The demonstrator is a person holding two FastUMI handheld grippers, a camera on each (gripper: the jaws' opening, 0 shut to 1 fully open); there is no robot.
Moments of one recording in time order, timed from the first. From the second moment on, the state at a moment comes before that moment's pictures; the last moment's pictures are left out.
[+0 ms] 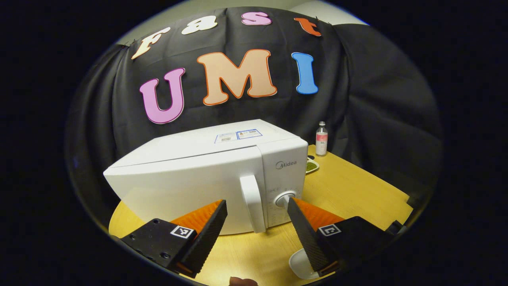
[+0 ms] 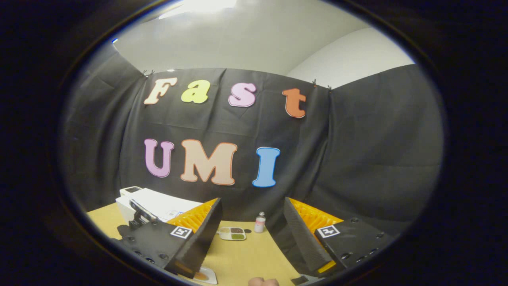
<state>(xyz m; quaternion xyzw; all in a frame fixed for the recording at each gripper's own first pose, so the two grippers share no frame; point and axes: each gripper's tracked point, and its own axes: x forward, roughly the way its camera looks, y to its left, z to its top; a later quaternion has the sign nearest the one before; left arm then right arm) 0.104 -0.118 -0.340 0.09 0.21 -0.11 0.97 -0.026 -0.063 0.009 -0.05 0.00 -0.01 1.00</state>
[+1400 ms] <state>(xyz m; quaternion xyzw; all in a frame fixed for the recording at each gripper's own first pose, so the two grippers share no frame) 0.064 -0.104 -0.357 0.07 0.24 -0.09 0.96 -0.034 -0.054 0.016 -0.04 -0.02 0.01 1.00</state>
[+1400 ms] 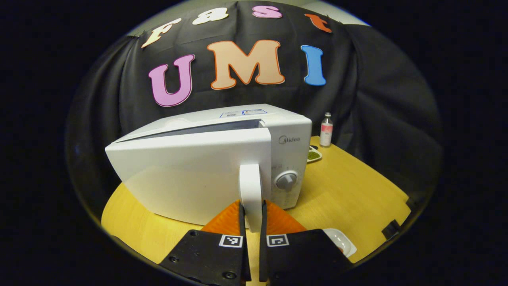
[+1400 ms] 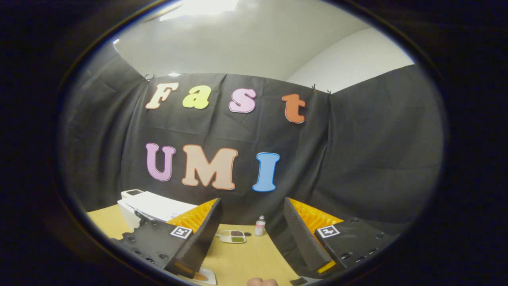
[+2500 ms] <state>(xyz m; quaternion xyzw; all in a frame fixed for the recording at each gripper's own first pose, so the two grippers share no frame) -0.123 0.061 -0.333 0.02 0.26 -0.06 0.96 -0.027 0.075 -0.039 -0.03 0.03 0.14 0.99</state>
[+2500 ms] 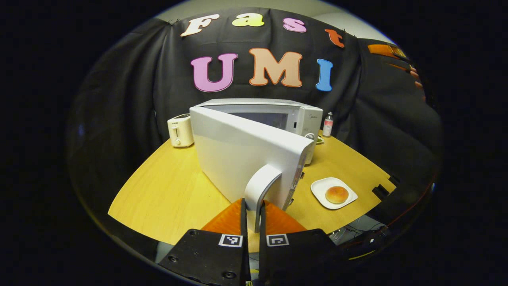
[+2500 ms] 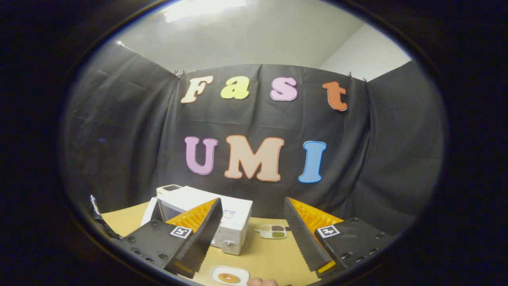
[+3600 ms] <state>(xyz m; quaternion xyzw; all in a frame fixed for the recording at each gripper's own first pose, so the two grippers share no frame) -0.166 0.244 -0.326 -0.01 0.22 0.07 0.97 -0.058 0.130 -0.166 -0.03 0.12 0.15 0.98</state>
